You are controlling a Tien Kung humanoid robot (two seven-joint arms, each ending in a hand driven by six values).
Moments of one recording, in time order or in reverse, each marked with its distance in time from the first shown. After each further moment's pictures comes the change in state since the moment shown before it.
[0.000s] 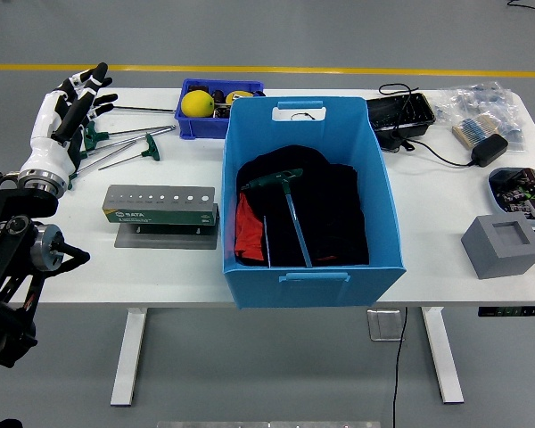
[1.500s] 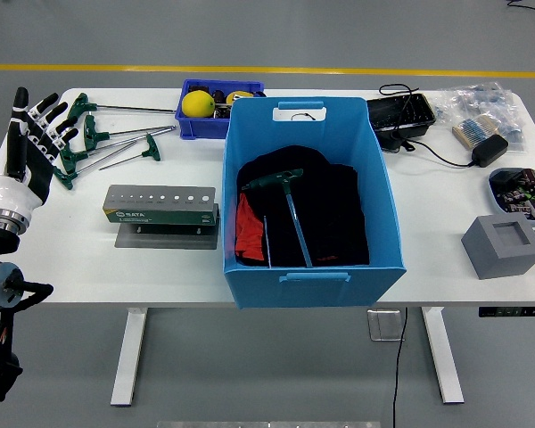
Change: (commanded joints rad) left arm 0.100 -0.091 -0.264 0.013 -0.012 -0.297 -0.051; right arm 0.004 0.001 0.012 0.000 -0.010 0.000 0.002
